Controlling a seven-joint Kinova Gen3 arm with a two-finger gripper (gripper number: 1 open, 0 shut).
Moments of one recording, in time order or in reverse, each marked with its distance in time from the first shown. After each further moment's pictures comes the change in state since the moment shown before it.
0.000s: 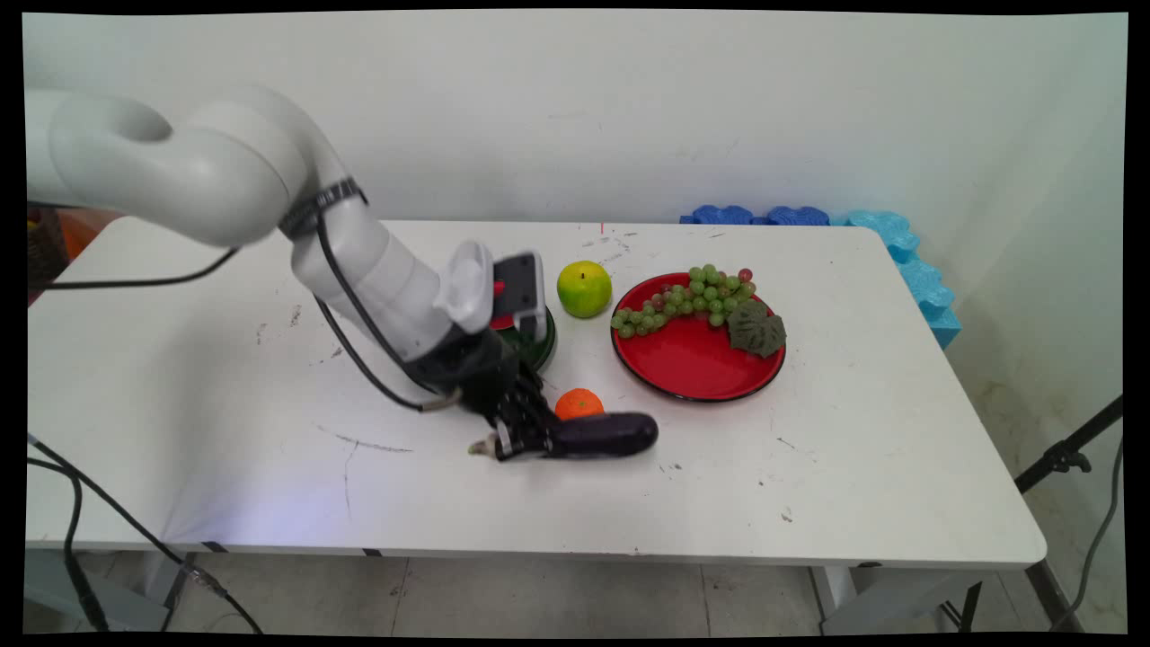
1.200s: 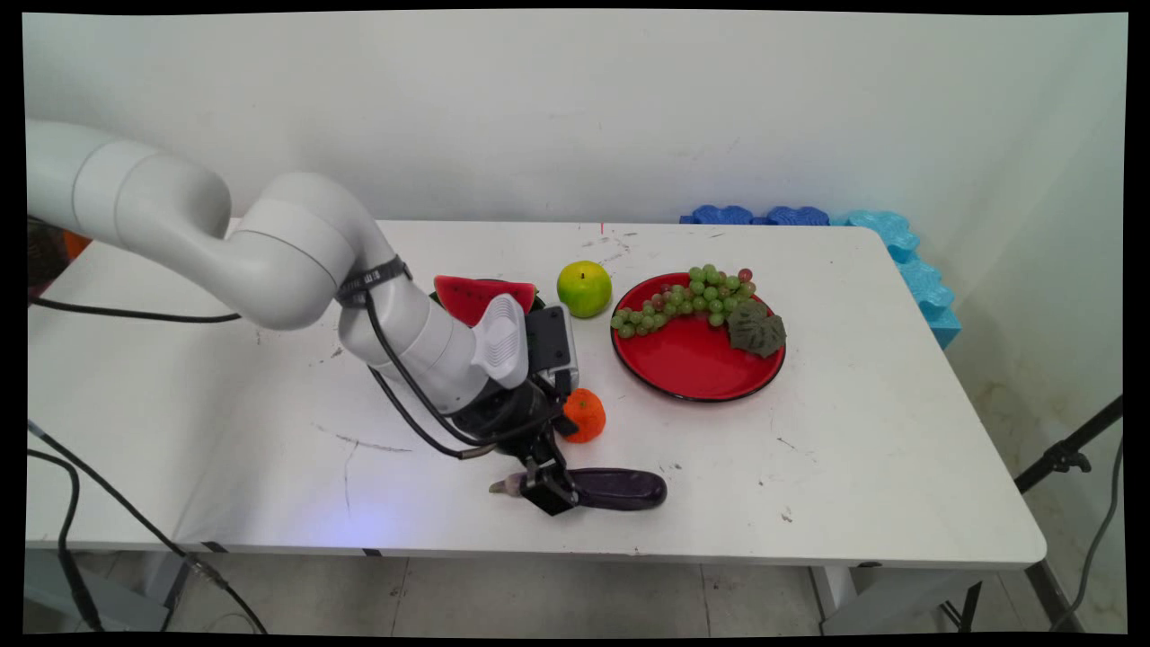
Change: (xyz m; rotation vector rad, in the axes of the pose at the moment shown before) arm -0.001 0.018 0.047 0.032 0.026 -0.025
